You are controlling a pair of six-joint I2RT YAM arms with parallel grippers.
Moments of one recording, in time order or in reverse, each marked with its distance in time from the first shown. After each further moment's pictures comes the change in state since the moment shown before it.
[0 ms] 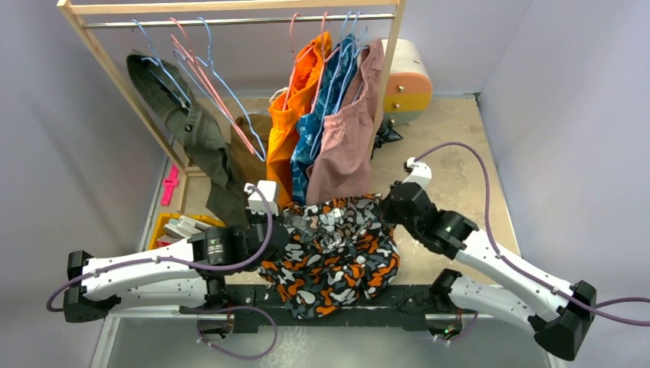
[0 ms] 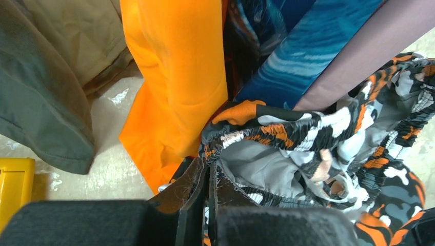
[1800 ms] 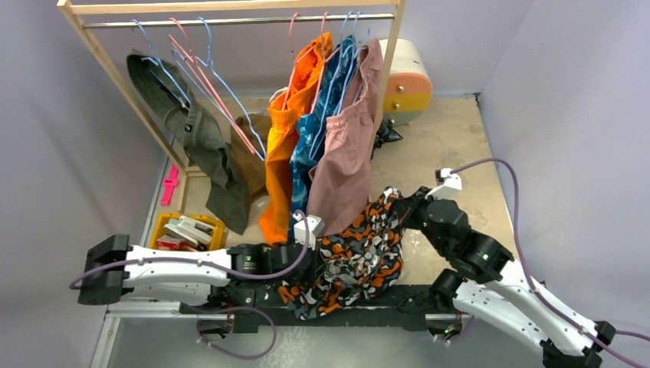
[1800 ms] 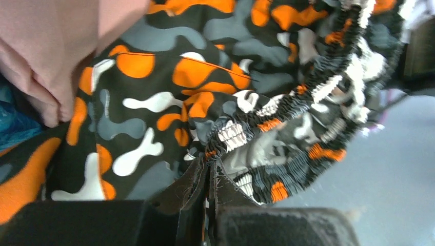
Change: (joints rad) left arm -0.118 0.129 -0.238 0.500 0.552 -0.071; right arm 0.000 -0.338 -0.020 -0.023 0.031 -0.024
